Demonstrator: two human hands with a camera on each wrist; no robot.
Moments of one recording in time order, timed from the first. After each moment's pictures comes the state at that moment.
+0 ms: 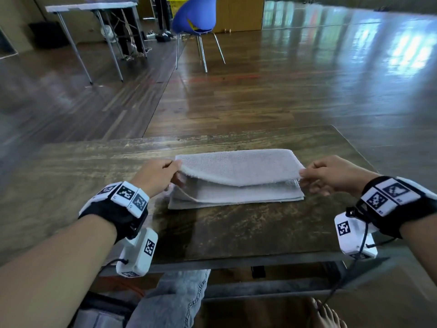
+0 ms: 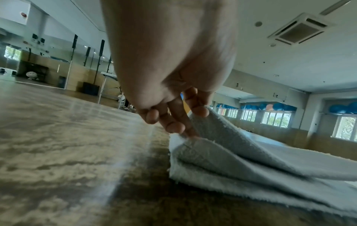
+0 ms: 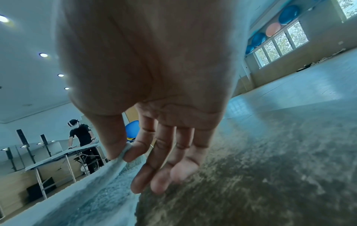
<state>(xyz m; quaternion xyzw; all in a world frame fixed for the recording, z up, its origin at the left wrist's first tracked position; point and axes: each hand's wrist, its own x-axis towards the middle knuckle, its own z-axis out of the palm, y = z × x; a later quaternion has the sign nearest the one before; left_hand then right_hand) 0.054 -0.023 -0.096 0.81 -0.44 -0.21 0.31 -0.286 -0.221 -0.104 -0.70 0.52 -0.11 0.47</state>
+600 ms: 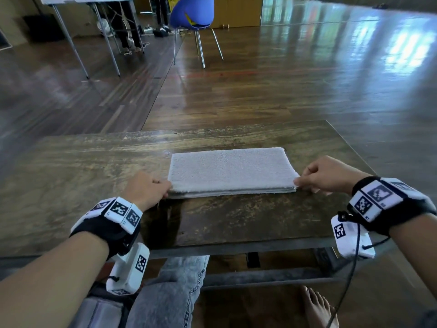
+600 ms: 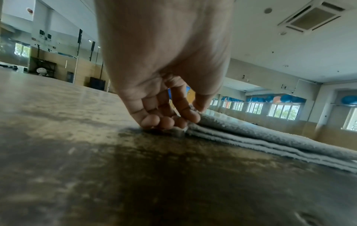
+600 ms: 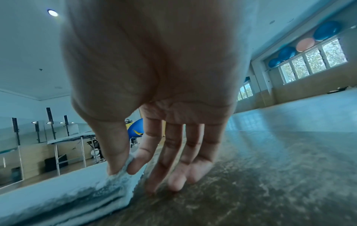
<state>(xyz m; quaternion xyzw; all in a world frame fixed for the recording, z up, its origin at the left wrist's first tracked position) 0.041 0.015 -0.116 0.89 -0.36 -0.18 0.23 -0.299 -0.202 -0.104 -0.78 0.53 -0.02 0.33</state>
